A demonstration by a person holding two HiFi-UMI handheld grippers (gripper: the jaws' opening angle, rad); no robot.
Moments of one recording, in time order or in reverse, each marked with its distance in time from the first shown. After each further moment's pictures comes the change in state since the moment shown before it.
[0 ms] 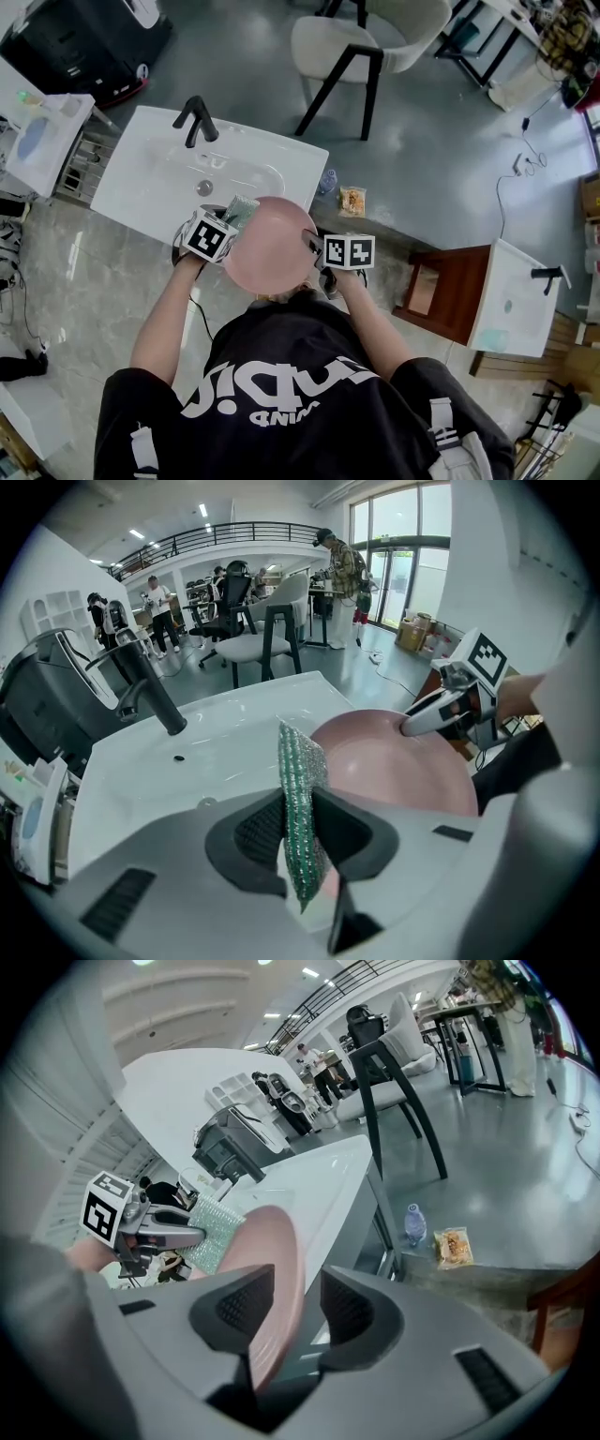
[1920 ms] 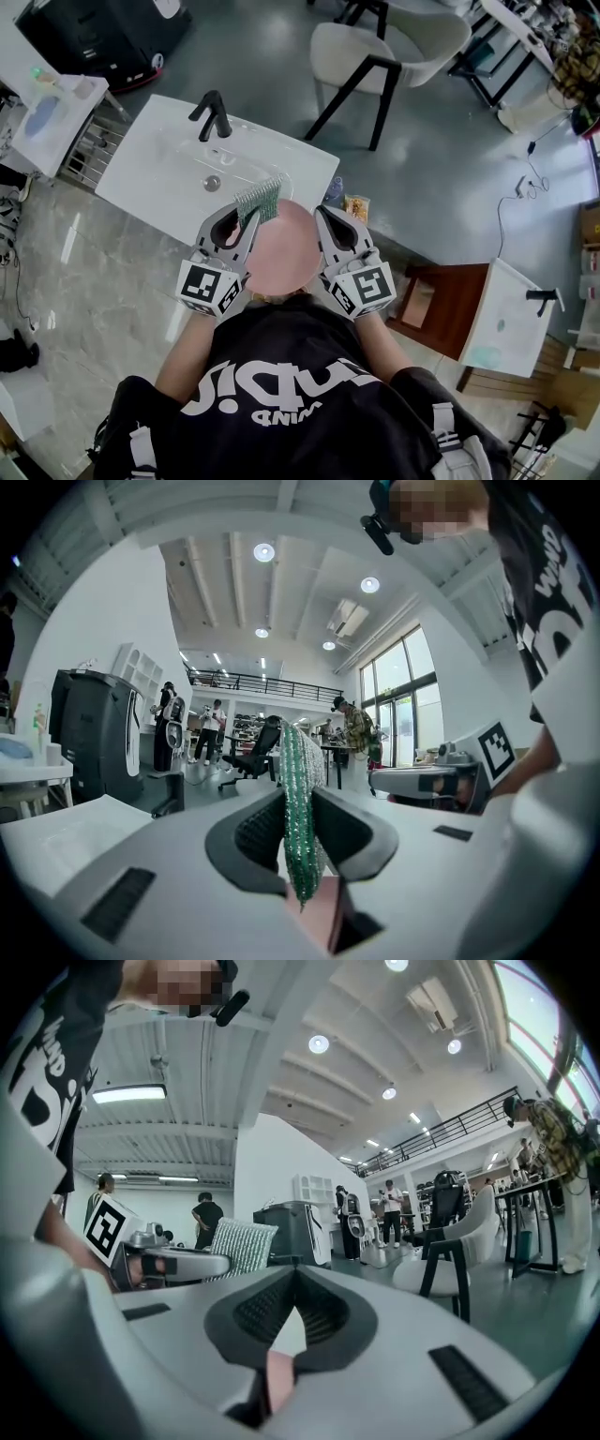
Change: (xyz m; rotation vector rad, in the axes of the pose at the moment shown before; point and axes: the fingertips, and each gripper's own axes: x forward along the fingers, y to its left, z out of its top) left arm -0.155 -0.045 0.097 -0.181 -0.996 0.119; right arm -0.123 0.142 0.117 -0.660 -0.700 0.119
